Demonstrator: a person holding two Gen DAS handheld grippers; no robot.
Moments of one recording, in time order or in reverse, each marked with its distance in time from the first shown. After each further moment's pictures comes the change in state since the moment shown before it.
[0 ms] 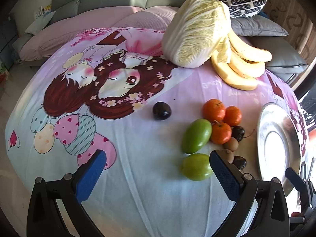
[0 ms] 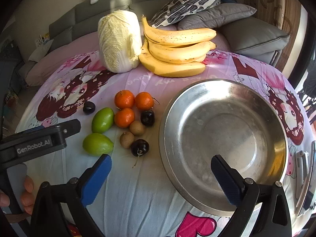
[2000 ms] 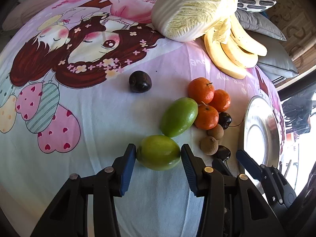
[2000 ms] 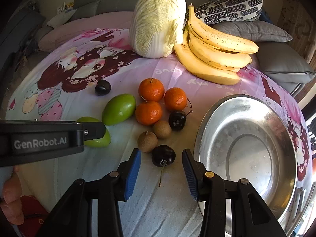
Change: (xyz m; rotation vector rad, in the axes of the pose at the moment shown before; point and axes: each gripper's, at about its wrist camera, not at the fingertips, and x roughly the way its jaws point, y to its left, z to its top) left arm 0.033 0.012 -0.005 -0.103 0.201 -0.230; right arm 0.041 0.043 0.003 -0.241 0.055 -0.013
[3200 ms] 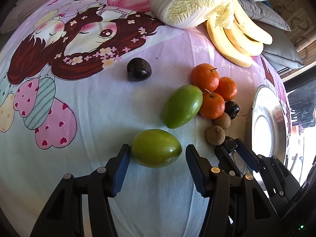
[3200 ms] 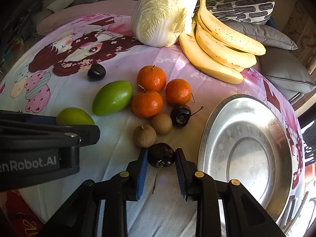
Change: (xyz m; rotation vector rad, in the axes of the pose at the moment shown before) left arm 0.011 -0.009 0.000 0.020 0.086 0.056; right arm 0.016 0.009 0.001 -0.062 0.044 -0.065
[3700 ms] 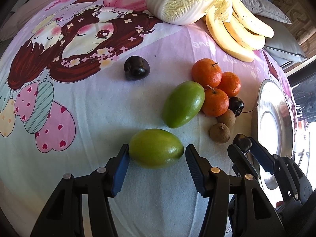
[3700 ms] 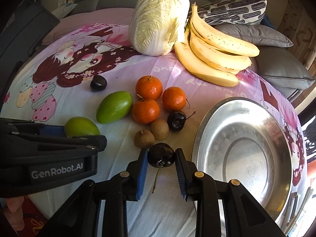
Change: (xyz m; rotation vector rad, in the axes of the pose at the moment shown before) left arm 0.007 -0.007 0.001 0.033 0.007 0.041; right arm -0.015 -0.008 0.000 0.040 -0.044 0.023
